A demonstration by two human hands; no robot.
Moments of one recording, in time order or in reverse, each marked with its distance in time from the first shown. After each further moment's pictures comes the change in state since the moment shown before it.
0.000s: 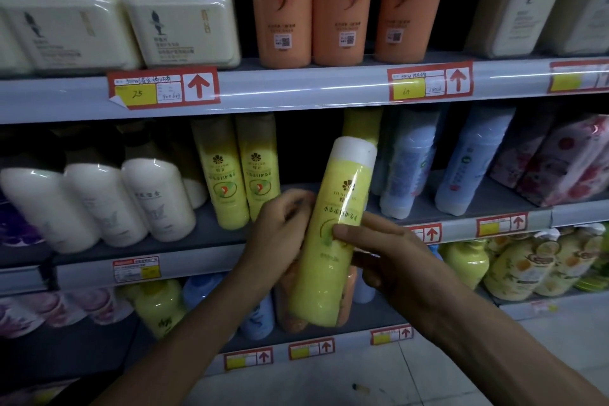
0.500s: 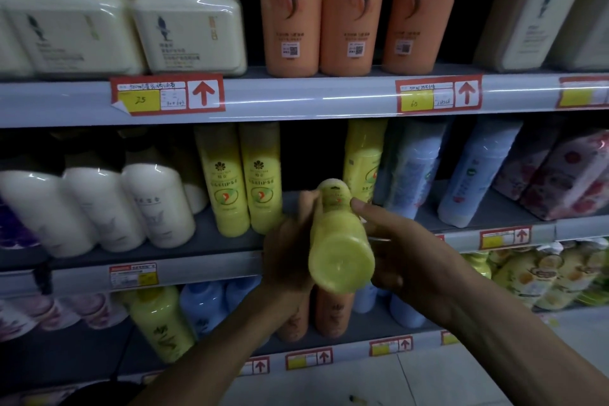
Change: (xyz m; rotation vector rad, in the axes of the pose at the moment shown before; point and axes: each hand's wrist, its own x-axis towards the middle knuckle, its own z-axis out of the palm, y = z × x) left_hand 0.000 -0.022 0.027 0.257 0.147 0.236; right_hand 0.019 -0.020 -0.005 0.051 0.042 0.179
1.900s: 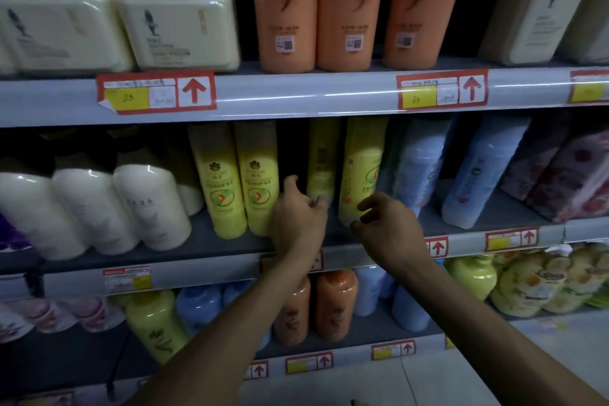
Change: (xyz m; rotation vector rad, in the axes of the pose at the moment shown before) left_hand 0.062 -0.020 0.036 0.142 0.212 -0.290; right_hand 0.089 0.026 -0.022 -1.004 0.544 -0.423
